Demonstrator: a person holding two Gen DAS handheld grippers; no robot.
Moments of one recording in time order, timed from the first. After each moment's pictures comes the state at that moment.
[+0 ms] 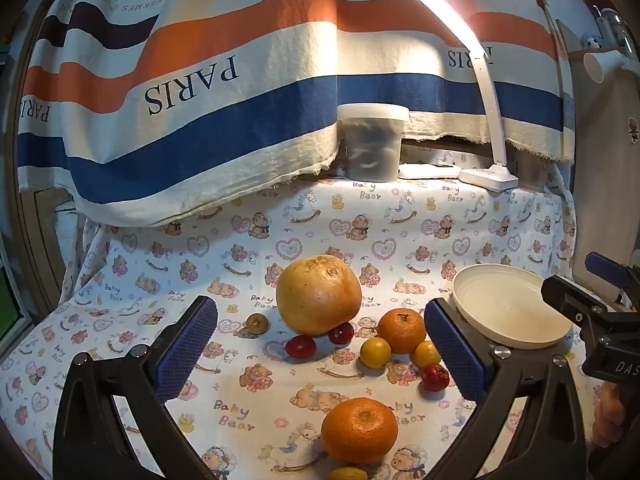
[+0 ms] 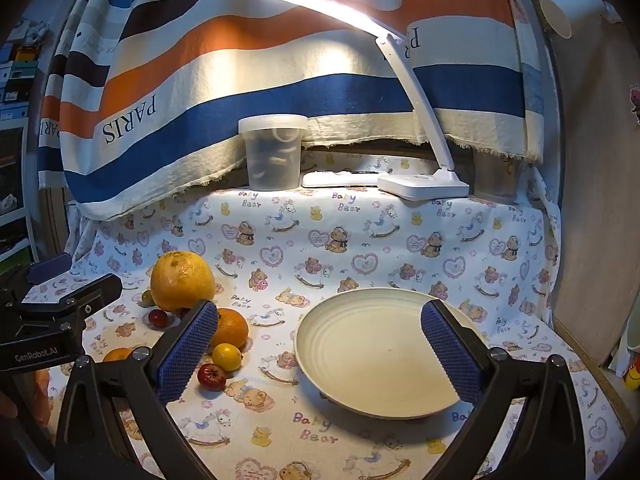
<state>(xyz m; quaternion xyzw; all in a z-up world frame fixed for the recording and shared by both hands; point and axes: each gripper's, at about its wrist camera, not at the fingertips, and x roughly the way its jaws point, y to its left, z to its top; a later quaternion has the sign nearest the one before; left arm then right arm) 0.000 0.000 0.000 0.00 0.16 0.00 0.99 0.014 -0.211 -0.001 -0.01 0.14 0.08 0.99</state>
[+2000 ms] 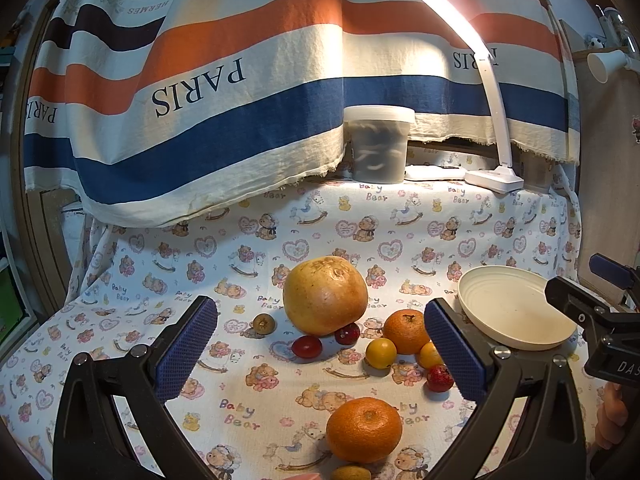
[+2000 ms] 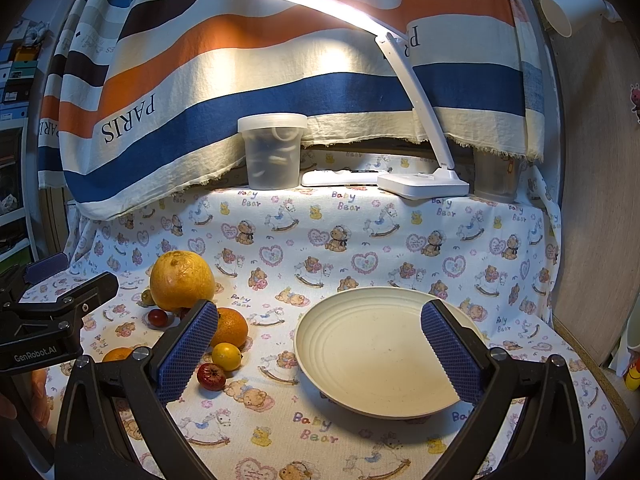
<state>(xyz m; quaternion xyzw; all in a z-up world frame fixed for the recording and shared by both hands) -0.003 0.005 0.003 0.00 0.16 0.01 0.99 0.015 -0.211 0.000 -0.01 0.14 0.08 0.99</state>
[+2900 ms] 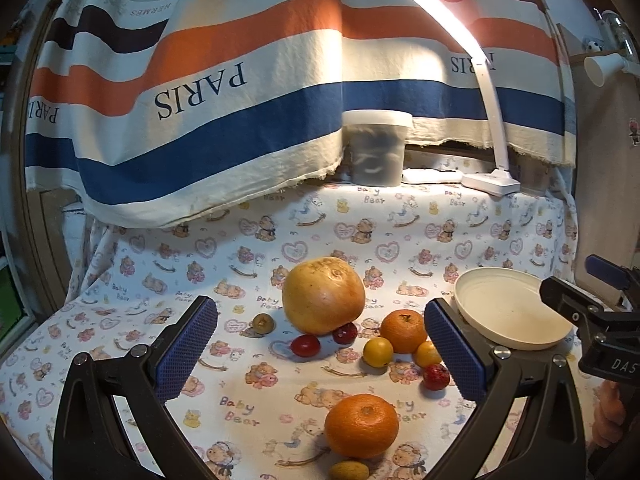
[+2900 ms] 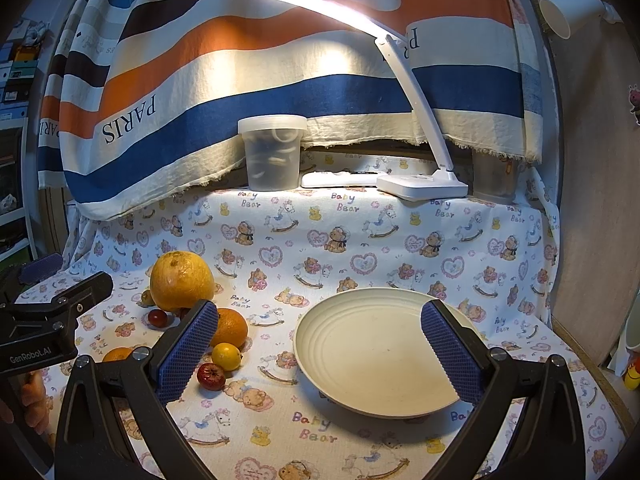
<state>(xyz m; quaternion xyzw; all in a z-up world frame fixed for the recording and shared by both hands) -0.007 0.005 0.003 0.00 0.15 0.01 0.99 0.013 -0.212 -0.001 -0.01 0.14 0.08 0.99</state>
